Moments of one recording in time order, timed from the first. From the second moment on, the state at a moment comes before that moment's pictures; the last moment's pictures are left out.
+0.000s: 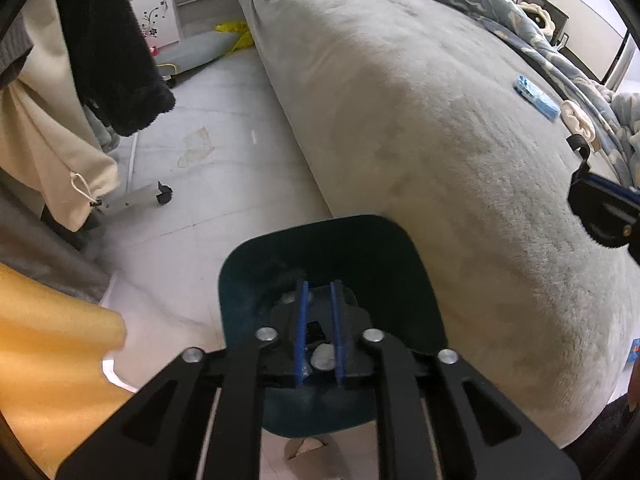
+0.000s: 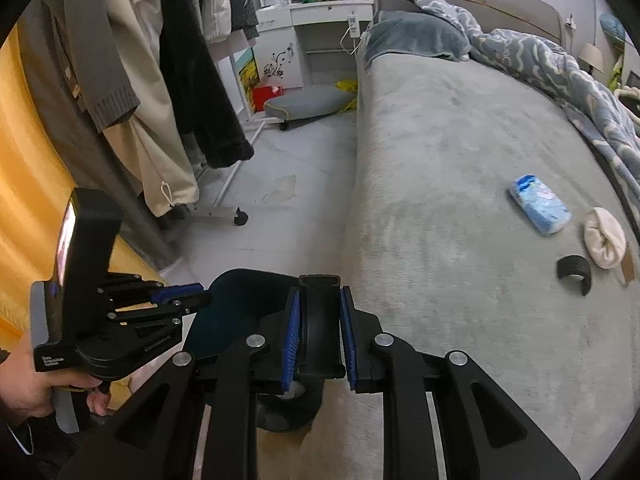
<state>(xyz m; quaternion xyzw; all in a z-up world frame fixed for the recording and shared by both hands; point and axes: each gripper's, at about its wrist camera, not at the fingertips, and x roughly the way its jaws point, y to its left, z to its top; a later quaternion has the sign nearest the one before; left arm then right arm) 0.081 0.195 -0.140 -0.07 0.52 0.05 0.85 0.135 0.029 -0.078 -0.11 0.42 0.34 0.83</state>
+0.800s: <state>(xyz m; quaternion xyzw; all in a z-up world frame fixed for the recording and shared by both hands) 0.046 0.249 -0.117 -0.08 0.46 0.08 0.88 0.122 0.109 -0.166 -0.16 0.50 0.35 0.77</state>
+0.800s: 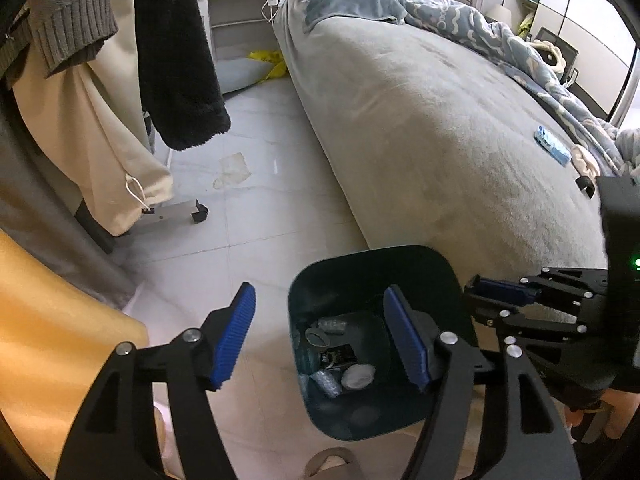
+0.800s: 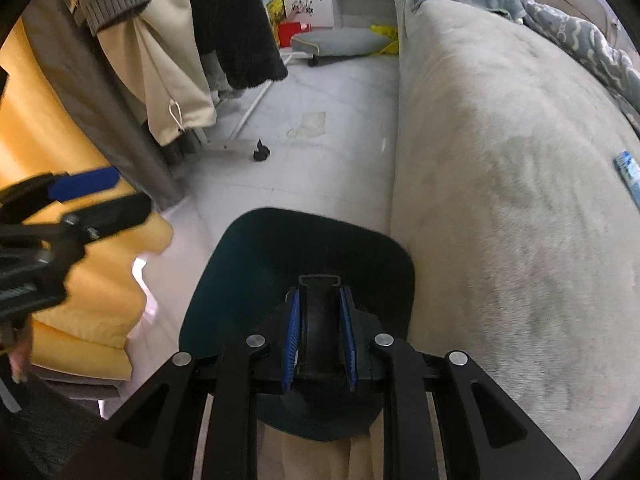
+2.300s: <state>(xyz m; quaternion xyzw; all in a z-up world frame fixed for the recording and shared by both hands) 0.108 0.172 -0.040 -0.09 0.35 0.01 0.93 0.194 -0.064 -0.054 -0.07 0.38 0.23 0.89</state>
